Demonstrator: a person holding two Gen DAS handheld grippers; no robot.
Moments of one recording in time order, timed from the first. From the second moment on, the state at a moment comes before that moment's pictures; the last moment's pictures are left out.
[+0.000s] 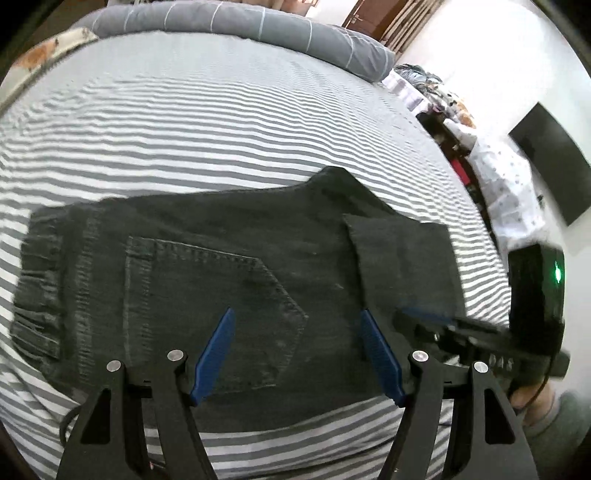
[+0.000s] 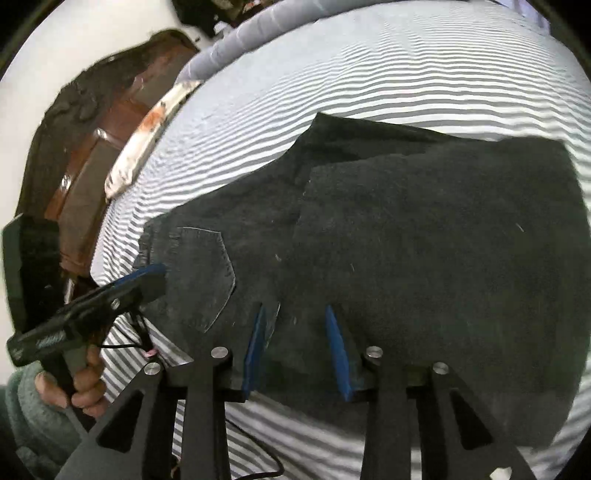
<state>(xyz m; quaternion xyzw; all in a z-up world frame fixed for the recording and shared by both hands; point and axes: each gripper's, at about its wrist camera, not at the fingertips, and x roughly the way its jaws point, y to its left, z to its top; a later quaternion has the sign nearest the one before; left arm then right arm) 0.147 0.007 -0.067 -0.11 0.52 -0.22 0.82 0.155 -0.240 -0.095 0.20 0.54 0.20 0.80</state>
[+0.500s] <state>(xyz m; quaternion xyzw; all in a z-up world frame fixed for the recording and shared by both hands) 0.138 -0.045 -0.105 -0.20 0.58 -0.27 0.74 0.062 -0.307 -0.132 0.34 0.50 0.12 0.79</state>
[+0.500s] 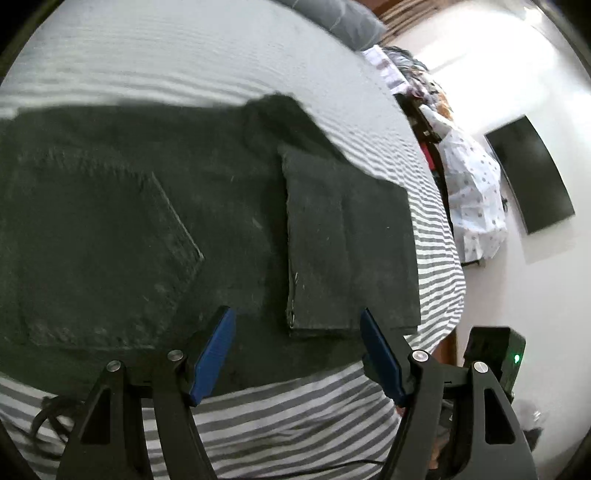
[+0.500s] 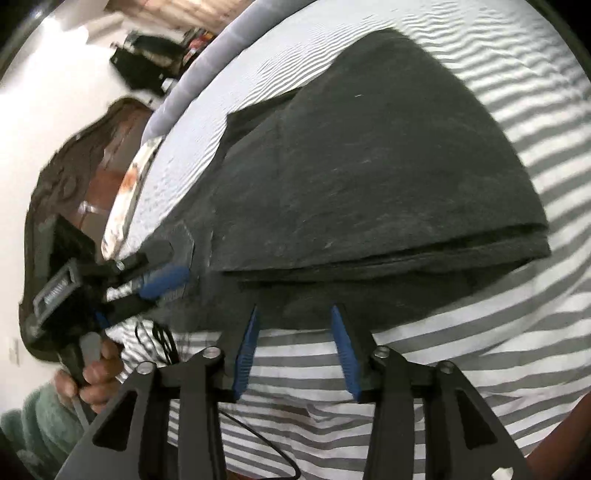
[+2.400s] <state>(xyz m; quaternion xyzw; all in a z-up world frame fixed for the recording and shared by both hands) 0.131 -0.104 -0.103 -0.14 0.57 -0.26 0.77 0.083 -0.373 -0.142 0.35 0.46 -0.06 0.81</state>
